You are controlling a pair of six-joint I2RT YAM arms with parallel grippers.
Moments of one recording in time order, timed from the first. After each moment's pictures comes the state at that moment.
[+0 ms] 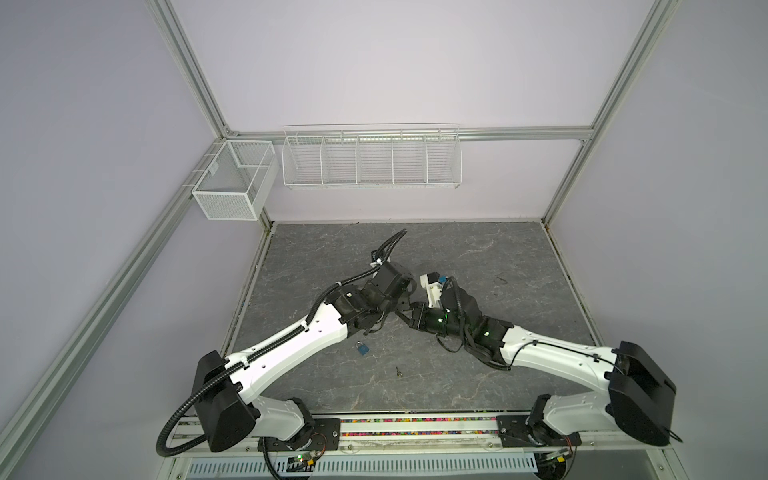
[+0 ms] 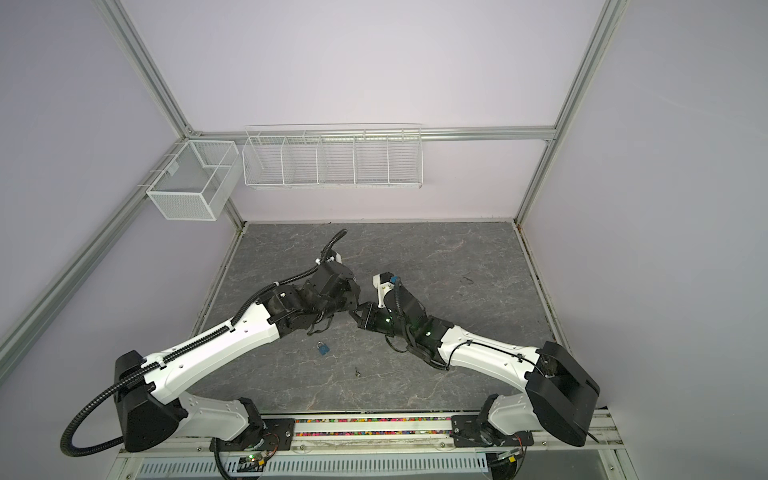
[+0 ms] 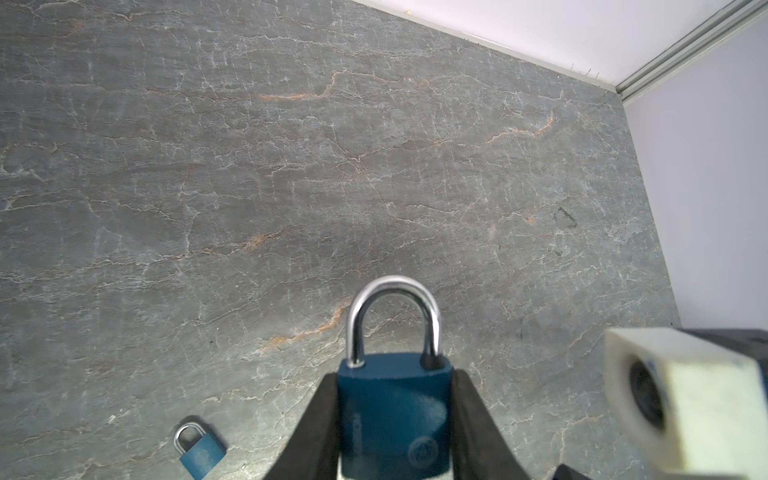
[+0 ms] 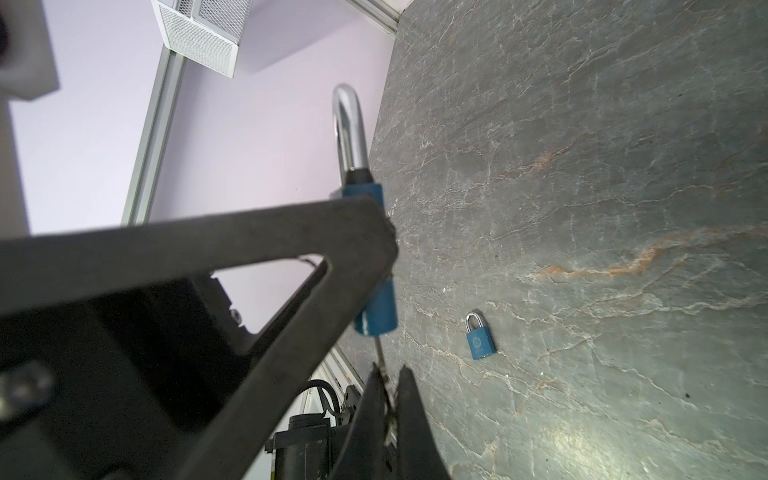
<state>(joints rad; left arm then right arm) -0.93 1.37 1.24 -0.68 -0.35 -0.84 0.93 1.36 0.79 0.21 -0.17 1.07</state>
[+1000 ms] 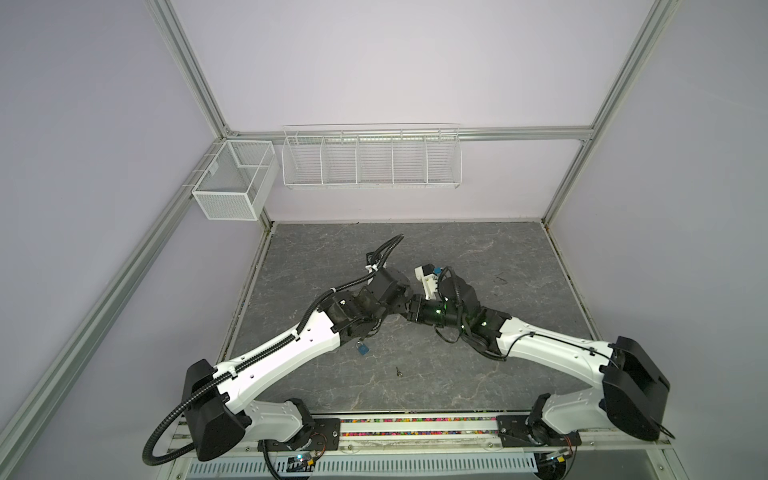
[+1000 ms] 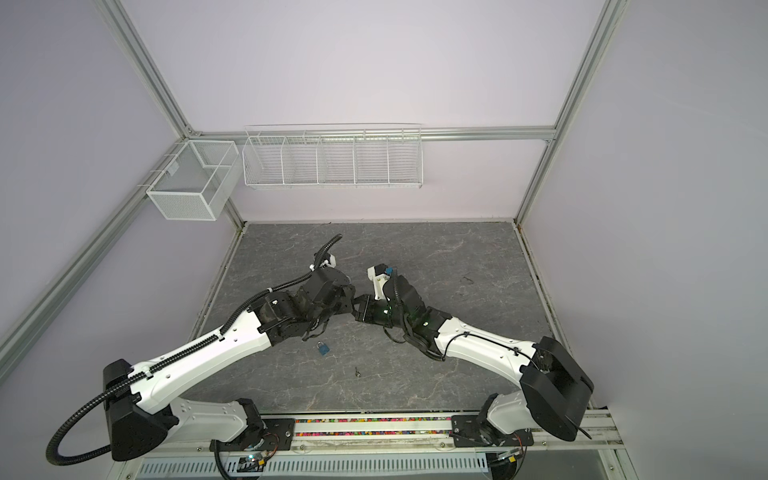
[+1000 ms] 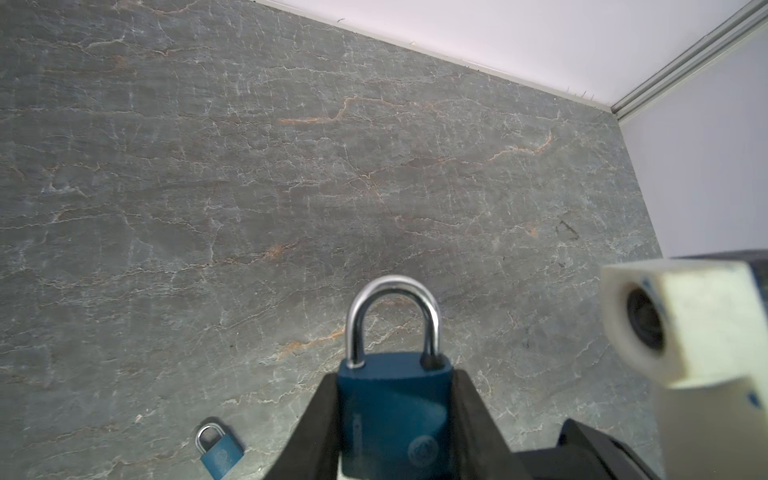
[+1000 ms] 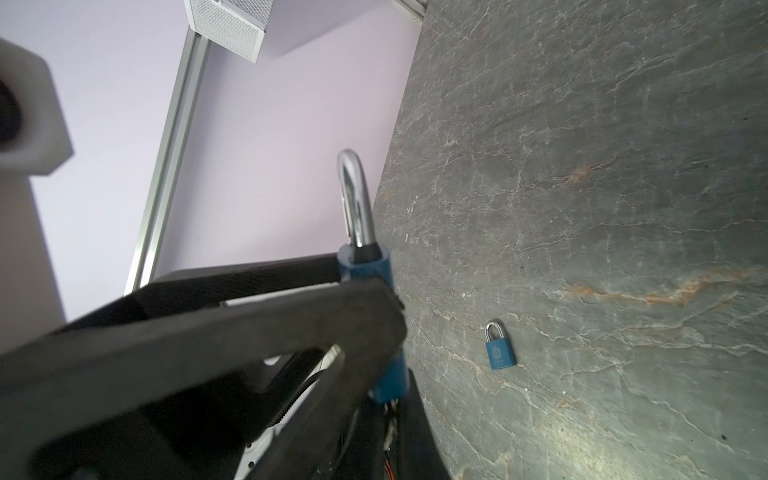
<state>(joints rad) -0.96 1.31 1.19 -0.68 -0.41 -0.83 0.89 1.40 0.87 0.18 -0.28 1.02</state>
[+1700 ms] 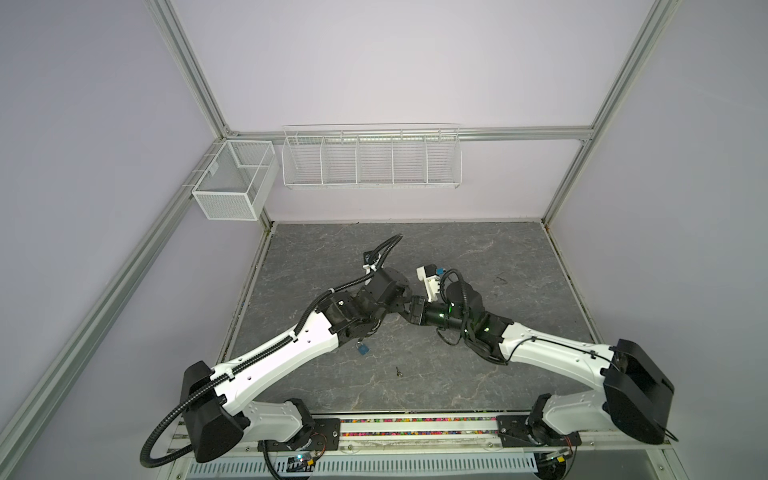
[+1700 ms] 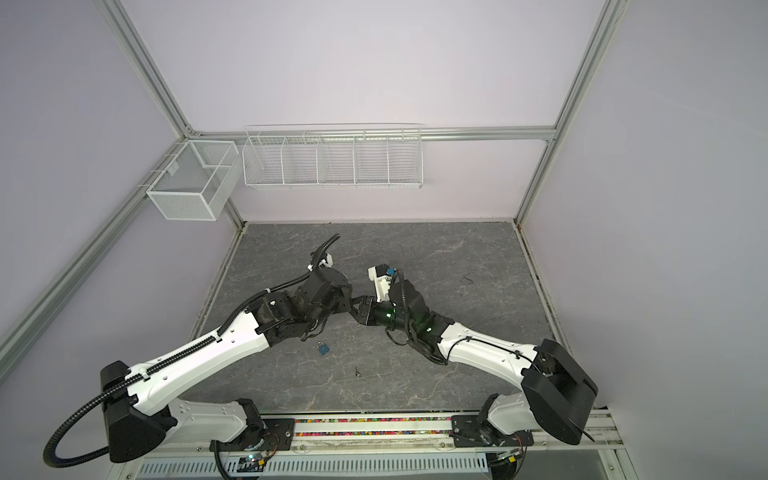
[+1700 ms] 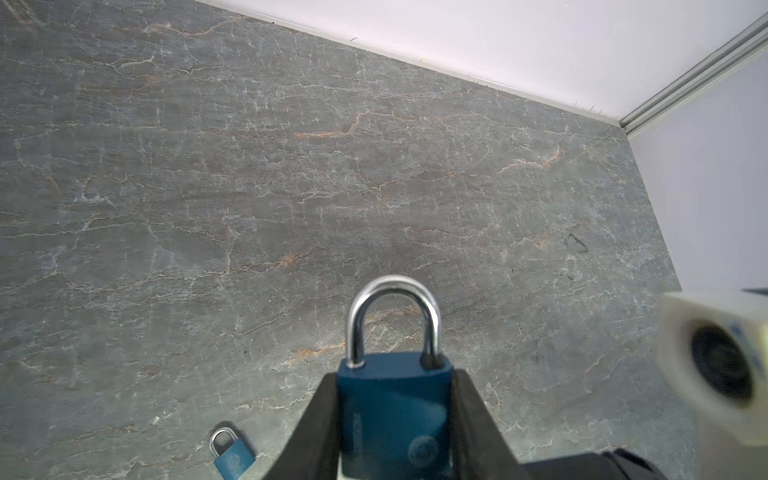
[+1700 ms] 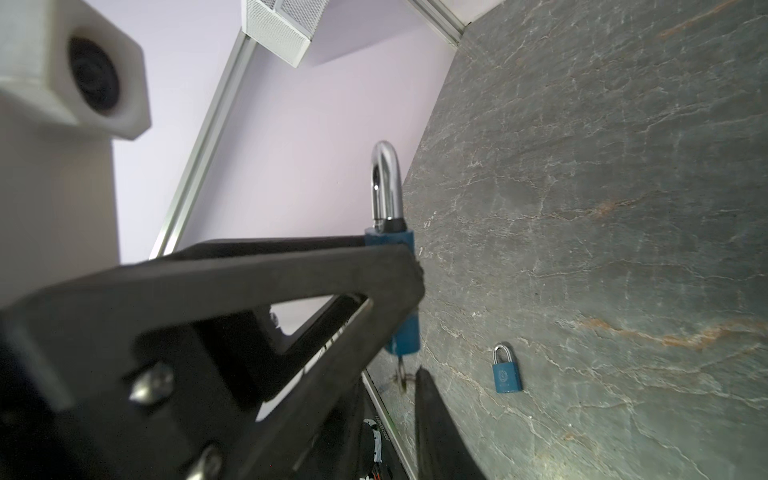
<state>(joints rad) -0.96 1.30 1.19 -0.67 -0.47 -0.83 0.89 1.38 0.78 0.36 -0.29 0.96</state>
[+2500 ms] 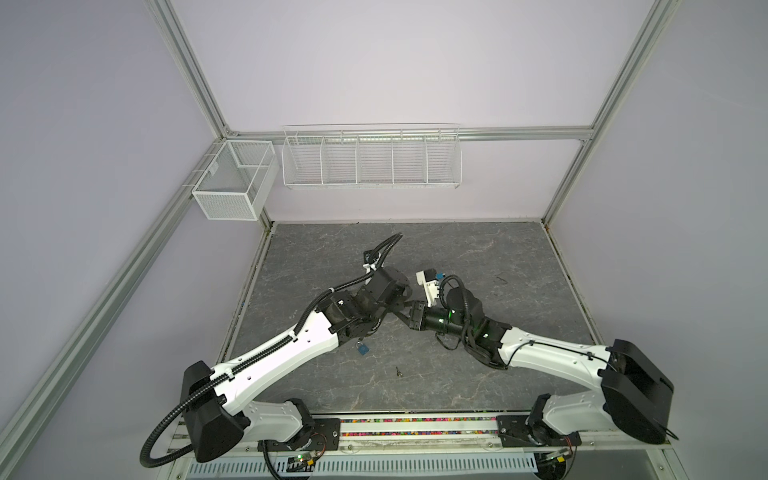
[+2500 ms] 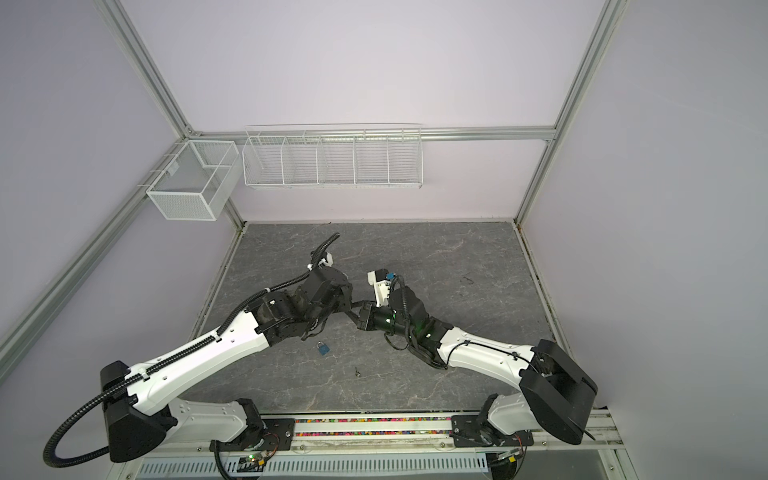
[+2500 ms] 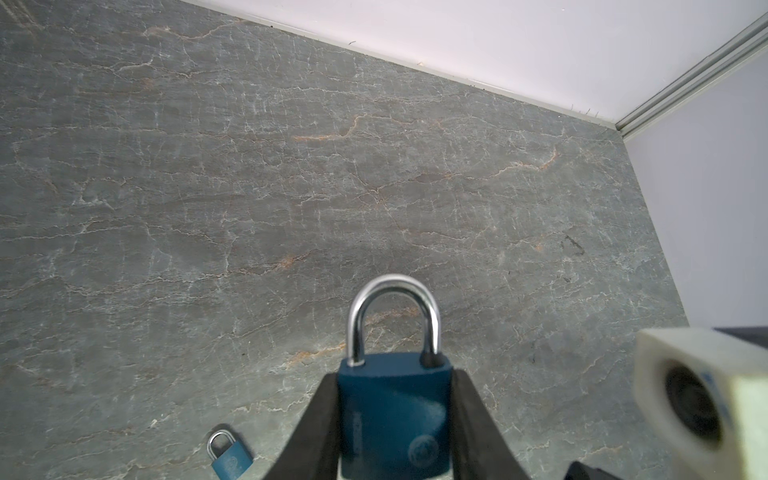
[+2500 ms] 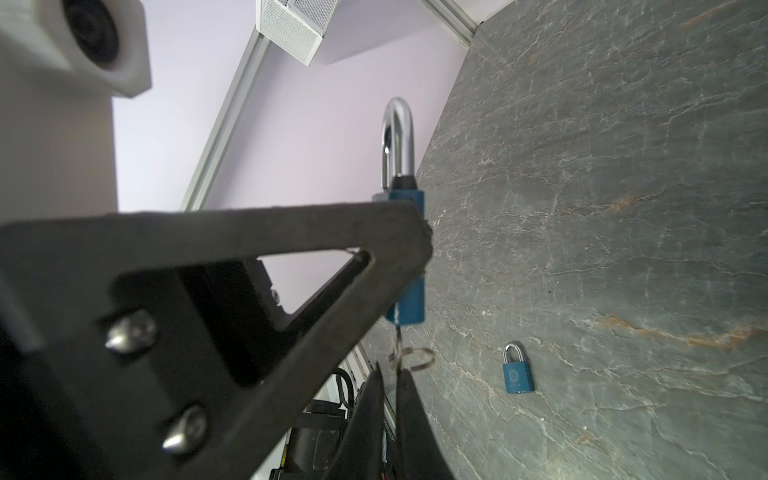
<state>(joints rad) -0.96 1.30 1.20 -0.67 -0.47 -0.83 0.92 1.38 0.74 0.42 -0.27 0.97</state>
